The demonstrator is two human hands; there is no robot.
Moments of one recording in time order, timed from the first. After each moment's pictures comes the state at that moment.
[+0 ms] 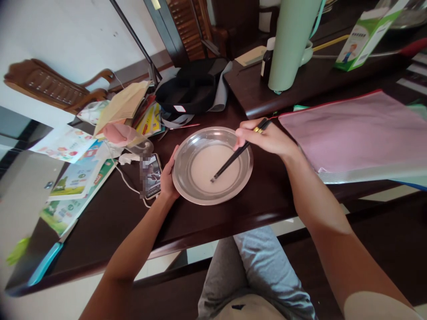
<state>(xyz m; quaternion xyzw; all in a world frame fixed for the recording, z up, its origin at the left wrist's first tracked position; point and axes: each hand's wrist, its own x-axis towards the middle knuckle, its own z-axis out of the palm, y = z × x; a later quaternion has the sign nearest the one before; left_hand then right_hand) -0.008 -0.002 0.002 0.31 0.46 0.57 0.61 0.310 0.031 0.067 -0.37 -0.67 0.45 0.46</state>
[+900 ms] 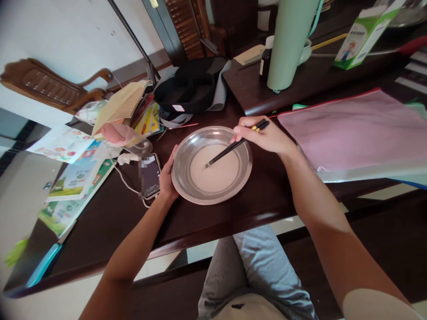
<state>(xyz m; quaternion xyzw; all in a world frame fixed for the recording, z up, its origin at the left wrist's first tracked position) -0.007 -0.002 0.002 0.31 0.46 0.57 0.61 0.309 0.032 0.069 -0.39 -0.68 0.41 0.47</state>
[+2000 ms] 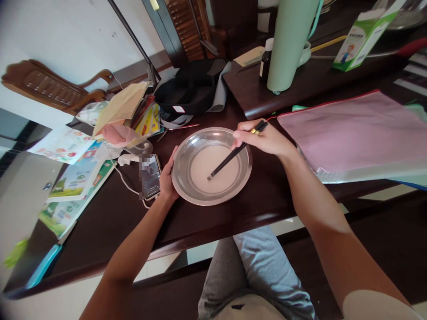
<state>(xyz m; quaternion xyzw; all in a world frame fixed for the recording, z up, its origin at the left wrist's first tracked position) -0.007 -0.002 0.003 0.30 0.46 0.57 0.61 0.310 0.032 0.067 -0.37 -0.68 0.43 0.46</state>
